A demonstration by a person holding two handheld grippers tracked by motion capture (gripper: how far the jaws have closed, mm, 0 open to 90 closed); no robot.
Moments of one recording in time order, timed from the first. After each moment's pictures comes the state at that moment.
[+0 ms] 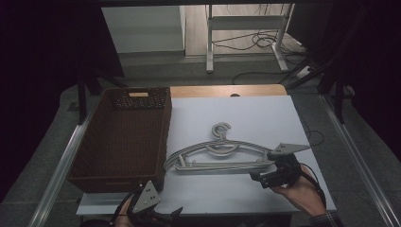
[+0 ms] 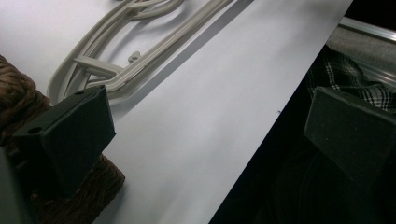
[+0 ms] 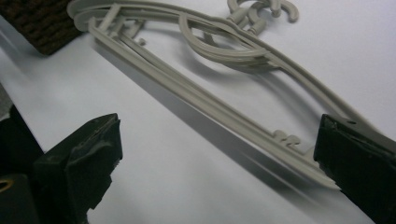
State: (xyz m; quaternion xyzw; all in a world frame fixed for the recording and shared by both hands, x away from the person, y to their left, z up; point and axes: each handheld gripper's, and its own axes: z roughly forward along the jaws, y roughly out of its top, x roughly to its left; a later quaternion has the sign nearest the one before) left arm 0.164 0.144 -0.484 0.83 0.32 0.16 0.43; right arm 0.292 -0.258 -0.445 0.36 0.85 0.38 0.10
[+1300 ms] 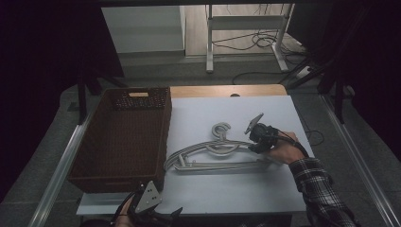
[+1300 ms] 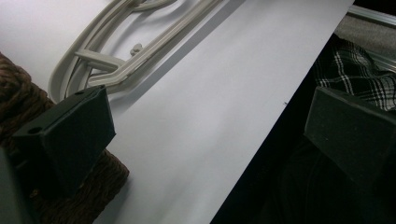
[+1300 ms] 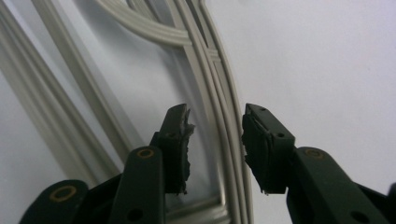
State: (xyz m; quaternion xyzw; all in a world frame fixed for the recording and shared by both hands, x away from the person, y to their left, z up) left arm 0.165 0.143 -0.486 0.84 0.31 0.16 0.41; right arm 0.409 -0.213 -0.457 0.19 0.96 0.13 0.14
